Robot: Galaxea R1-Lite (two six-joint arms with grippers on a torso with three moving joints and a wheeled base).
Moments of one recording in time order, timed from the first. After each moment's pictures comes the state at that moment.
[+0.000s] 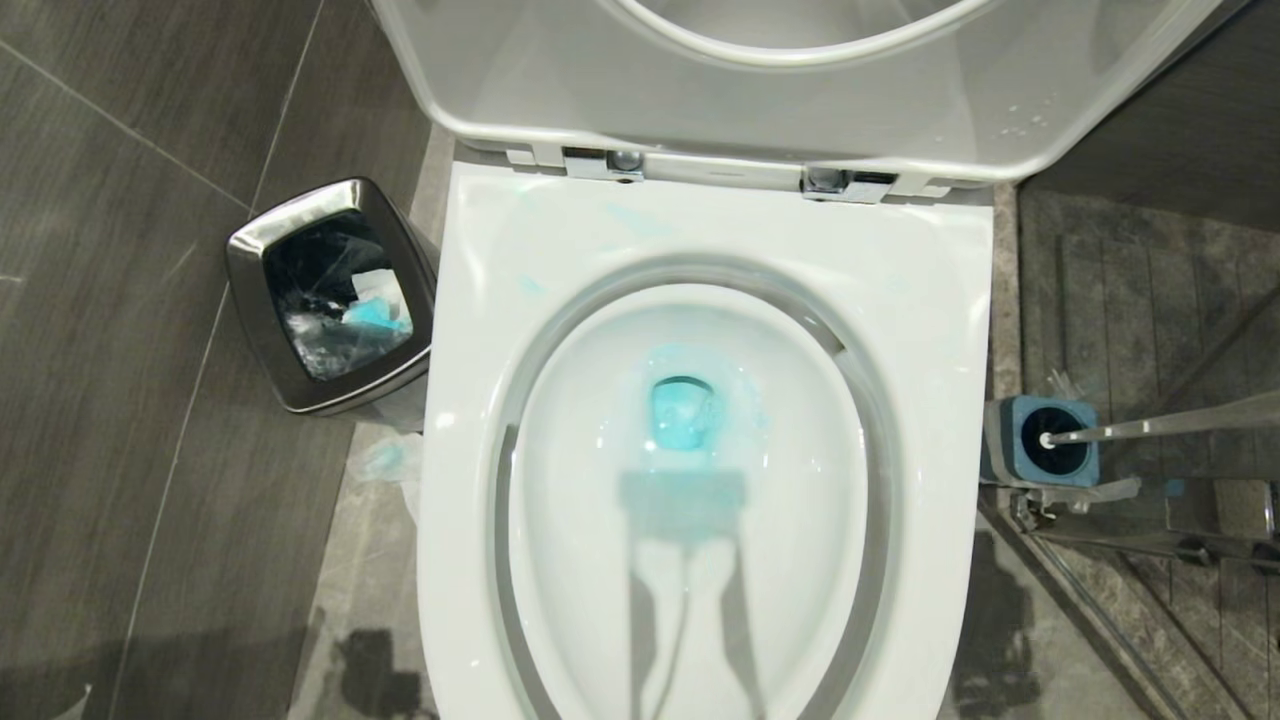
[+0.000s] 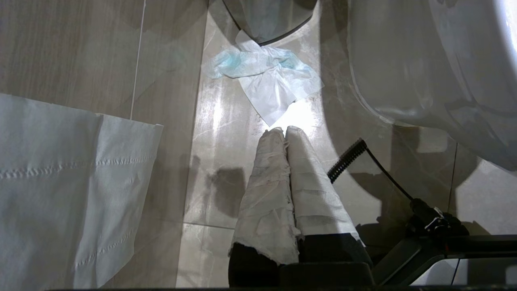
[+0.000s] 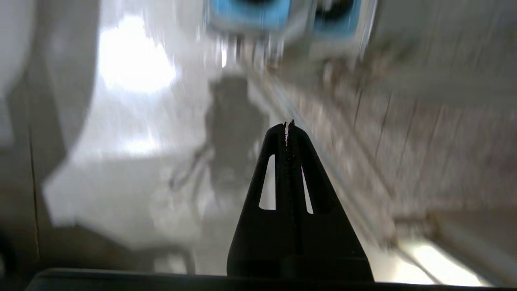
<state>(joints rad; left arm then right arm) 0.01 0.00 0.00 0.00 0.00 0.00 -0.12 0.88 0.00 -0.60 -0.18 -0.11</state>
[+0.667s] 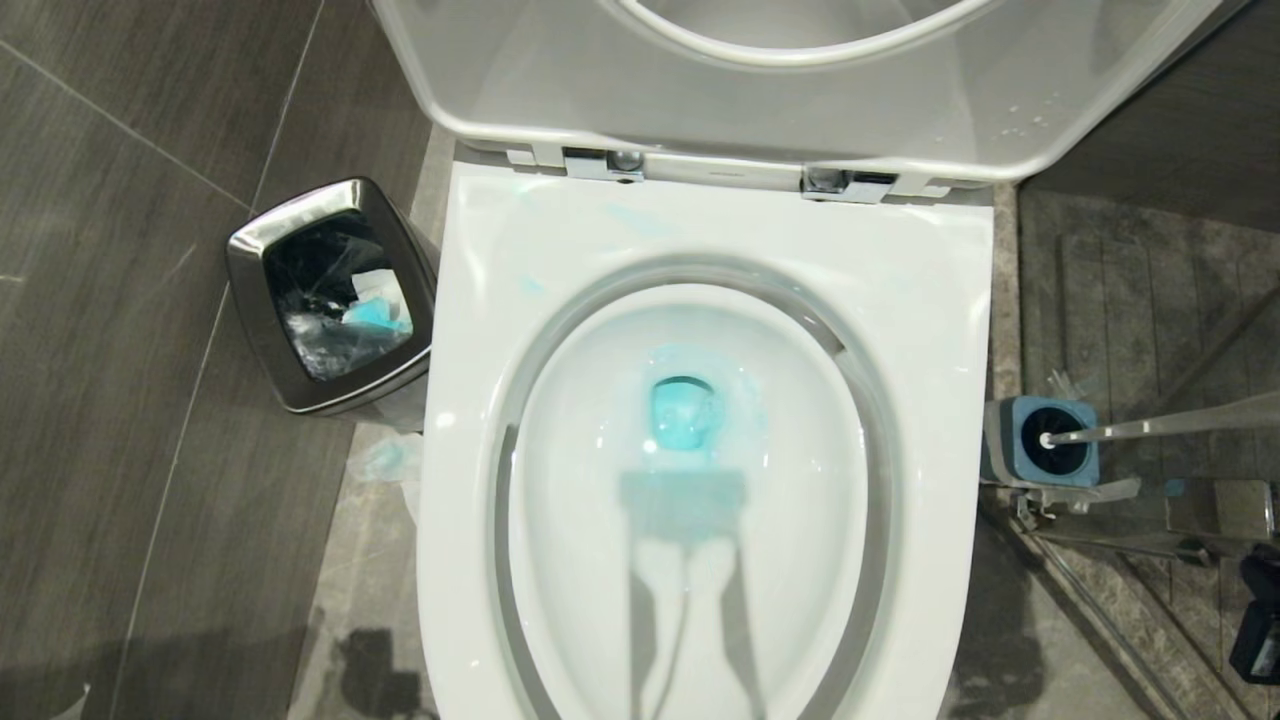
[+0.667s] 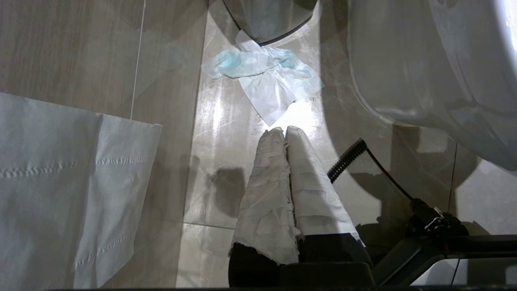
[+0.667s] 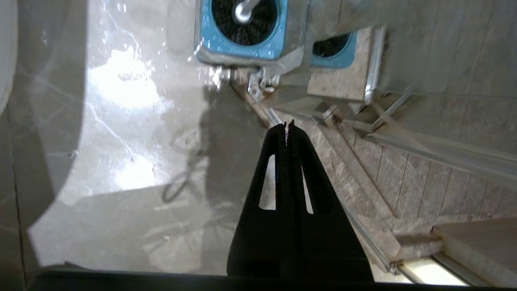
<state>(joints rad) 0.01 0.00 0.00 0.00 0.00 0.00 -0.12 1.19 0.00 -0.95 -0.21 -0.10</state>
